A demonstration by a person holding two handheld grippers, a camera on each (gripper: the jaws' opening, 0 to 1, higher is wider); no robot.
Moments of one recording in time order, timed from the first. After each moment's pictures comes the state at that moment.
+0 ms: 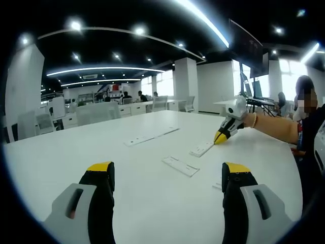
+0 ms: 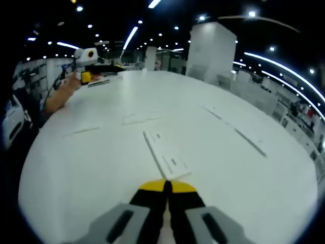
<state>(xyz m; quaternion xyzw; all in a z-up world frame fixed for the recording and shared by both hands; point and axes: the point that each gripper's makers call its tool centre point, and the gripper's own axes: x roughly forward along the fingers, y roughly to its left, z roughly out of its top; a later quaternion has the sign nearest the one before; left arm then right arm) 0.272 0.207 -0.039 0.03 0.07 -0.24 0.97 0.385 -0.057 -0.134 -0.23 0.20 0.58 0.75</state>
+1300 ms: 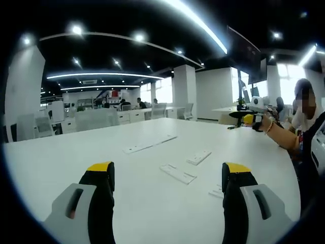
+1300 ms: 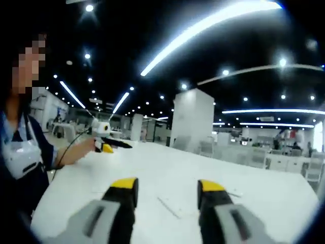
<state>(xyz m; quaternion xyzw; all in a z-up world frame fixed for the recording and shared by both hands) 0.271 0.203 -0.026 0.02 0.04 -0.24 0.97 0.319 -0.102 -0.014 -0.05 -0.04 0.58 0.81</state>
